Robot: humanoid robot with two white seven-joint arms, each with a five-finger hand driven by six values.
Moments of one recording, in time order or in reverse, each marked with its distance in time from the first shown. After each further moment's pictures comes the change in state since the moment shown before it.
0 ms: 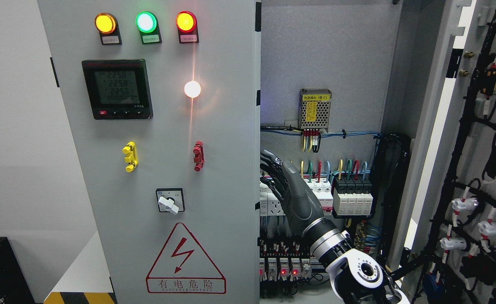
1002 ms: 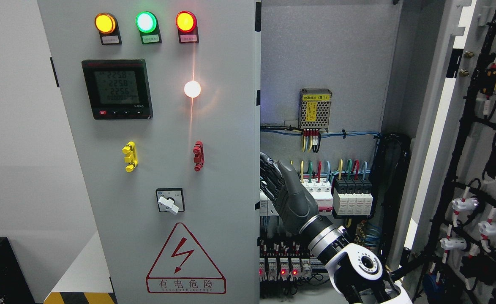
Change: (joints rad) left arm 0.000 -0.006 0.000 0.000 0.000 0.000 0.002; right arm -0.030 0.000 -0.004 0.028 -0.086 0.043 0.091
